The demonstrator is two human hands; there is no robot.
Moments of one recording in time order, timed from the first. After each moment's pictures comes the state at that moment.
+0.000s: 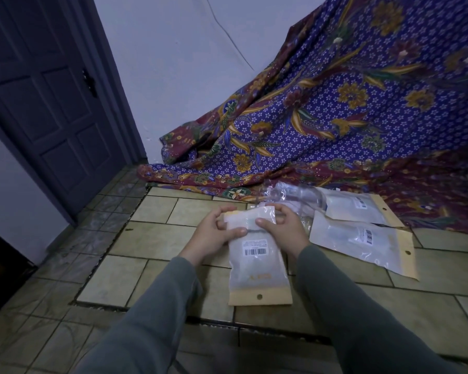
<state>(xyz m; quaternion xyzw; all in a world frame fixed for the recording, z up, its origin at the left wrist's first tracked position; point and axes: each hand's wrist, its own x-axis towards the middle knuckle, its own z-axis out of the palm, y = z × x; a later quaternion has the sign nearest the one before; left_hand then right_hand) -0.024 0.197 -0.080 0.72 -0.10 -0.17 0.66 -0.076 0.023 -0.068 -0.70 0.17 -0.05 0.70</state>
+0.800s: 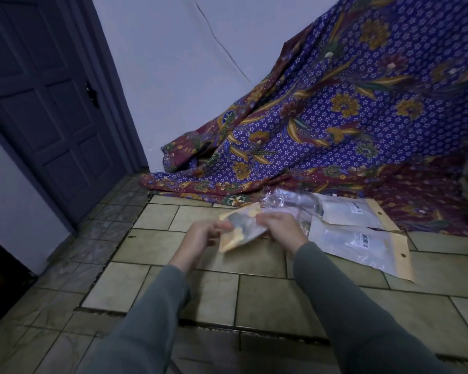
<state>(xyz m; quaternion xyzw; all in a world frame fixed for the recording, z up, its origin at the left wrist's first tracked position) -0.032 0.211 -0.062 0.73 -0.07 -0.15 0.66 -0.071 0.028 -0.049 -0.76 0.18 -0.02 0.62</state>
